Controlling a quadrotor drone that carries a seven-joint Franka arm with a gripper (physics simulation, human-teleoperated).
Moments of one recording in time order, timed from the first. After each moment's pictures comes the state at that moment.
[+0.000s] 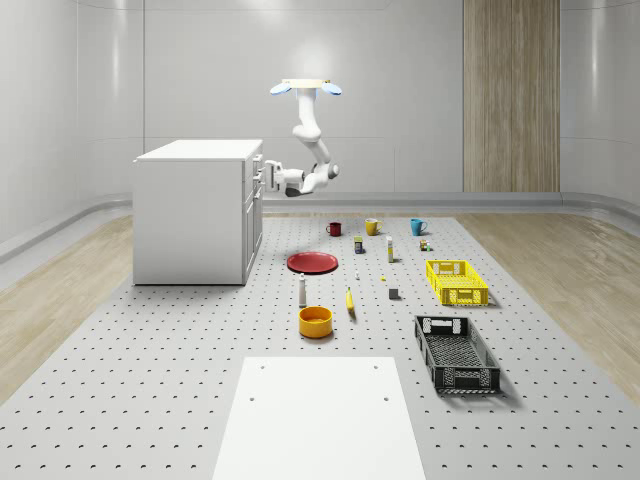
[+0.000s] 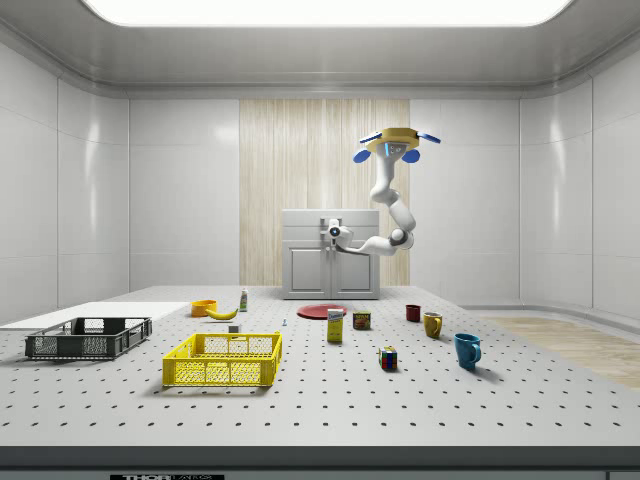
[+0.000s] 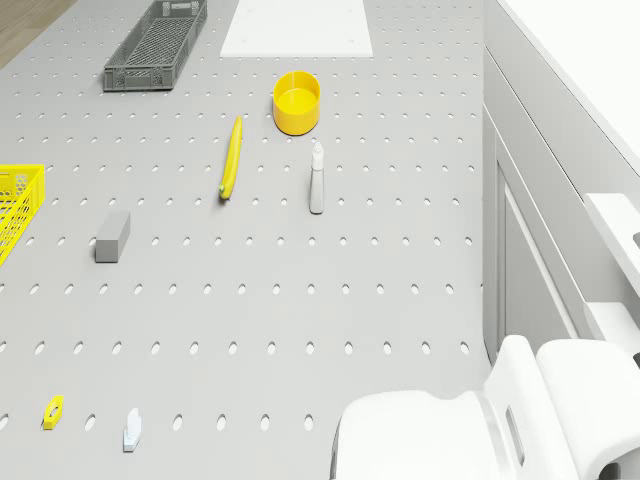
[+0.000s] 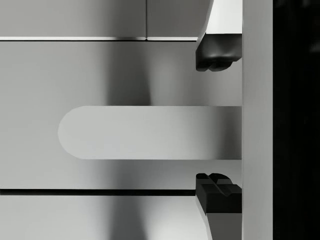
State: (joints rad) arm 0.86 -0.69 -0.38 -2.50 1.52 2.18 0.46
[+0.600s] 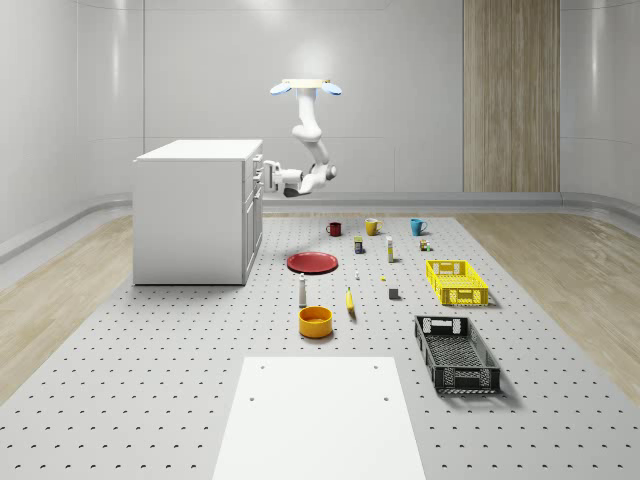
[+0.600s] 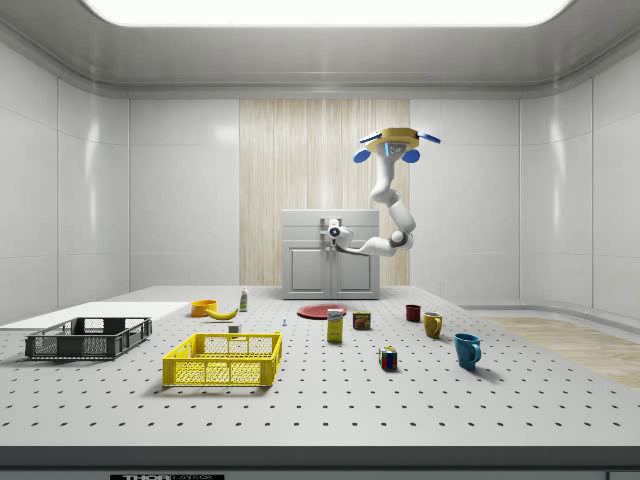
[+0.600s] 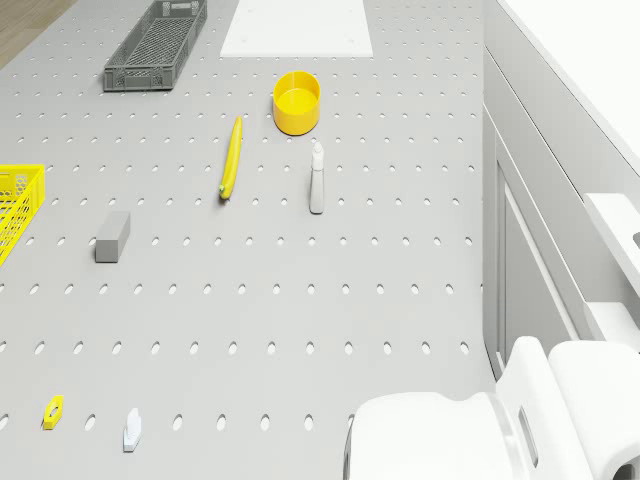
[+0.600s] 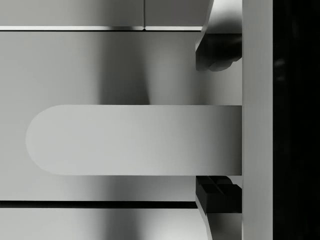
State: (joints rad) arm 0.80 -0.66 -0.31 -2.49 1.56 2.15 0.45
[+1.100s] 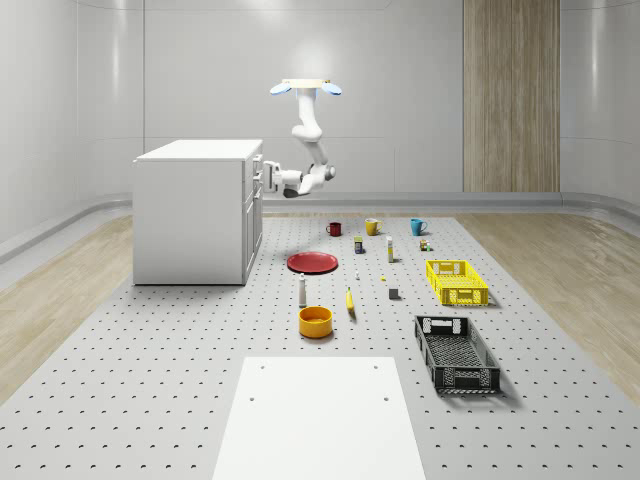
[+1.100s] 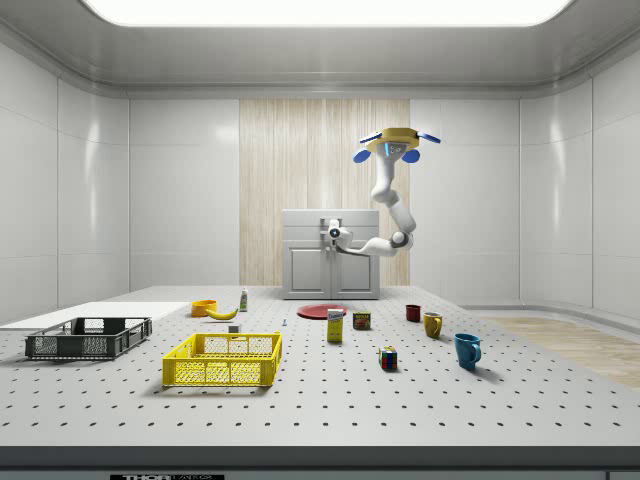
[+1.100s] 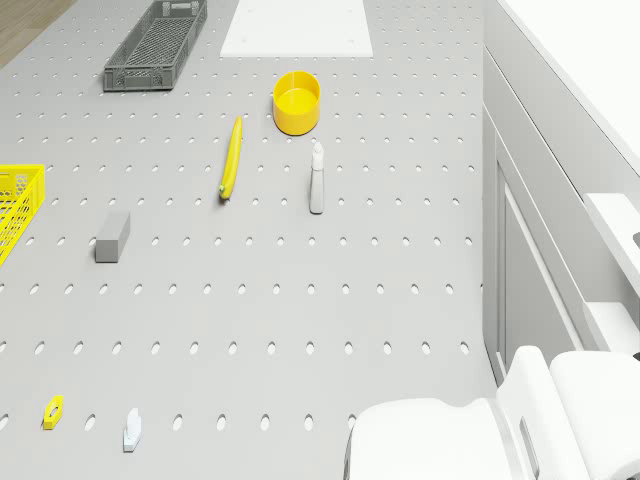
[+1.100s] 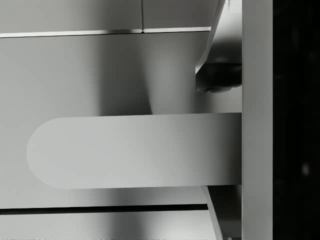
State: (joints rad) arm 0.74 -0.65 -0.27 -2.49 1.56 2.12 0.50
